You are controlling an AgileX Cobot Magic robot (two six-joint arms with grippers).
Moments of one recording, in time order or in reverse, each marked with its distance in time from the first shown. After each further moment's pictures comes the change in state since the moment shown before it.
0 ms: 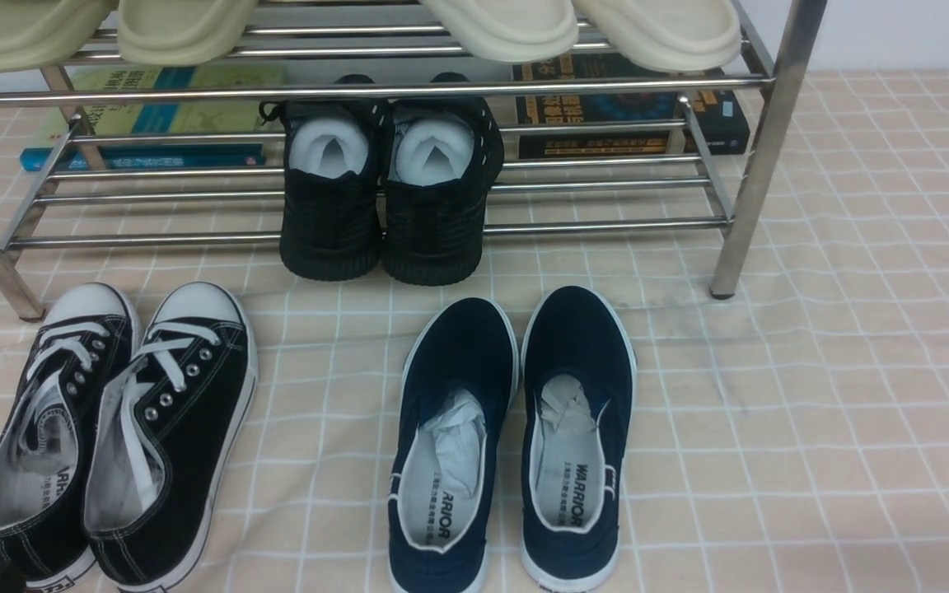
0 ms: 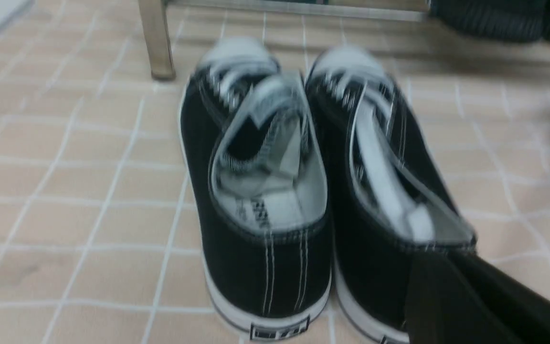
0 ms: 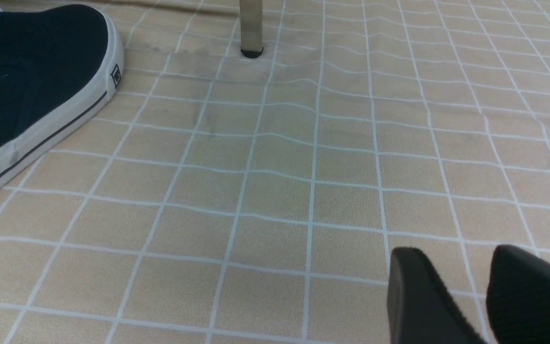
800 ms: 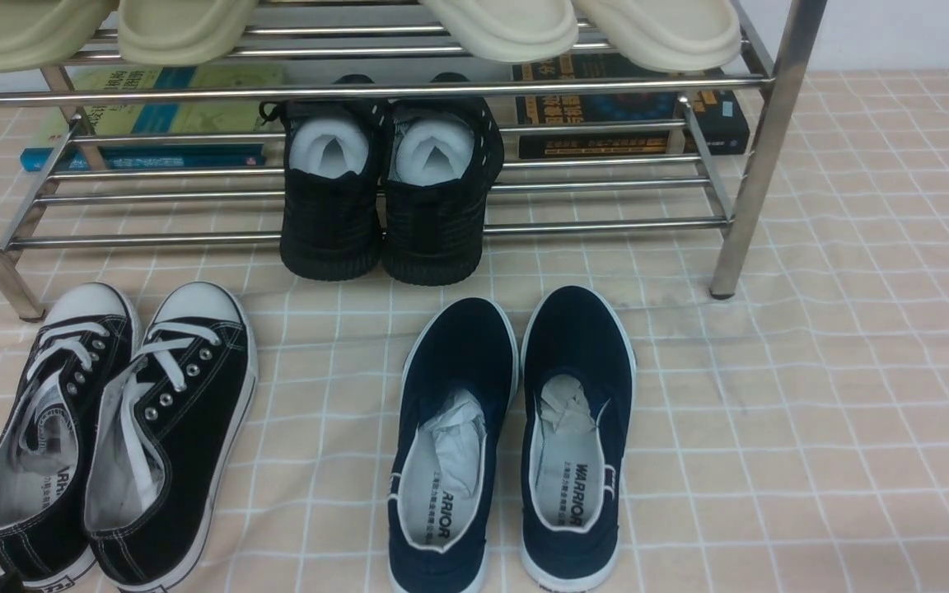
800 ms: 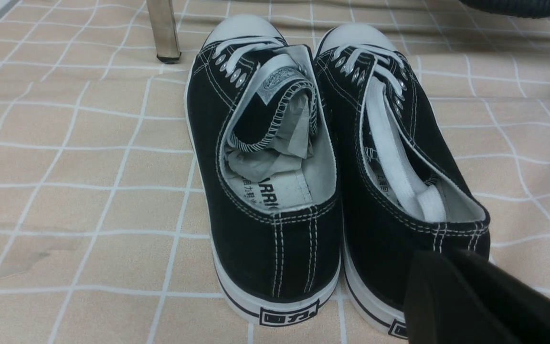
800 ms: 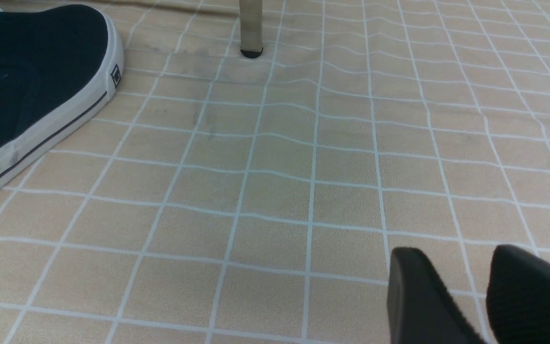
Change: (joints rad) right arm 0.000 0.000 0.000 0.000 0.000 -0.001; left arm 0.000 -0.003 0.001 0.015 0.029 0.000
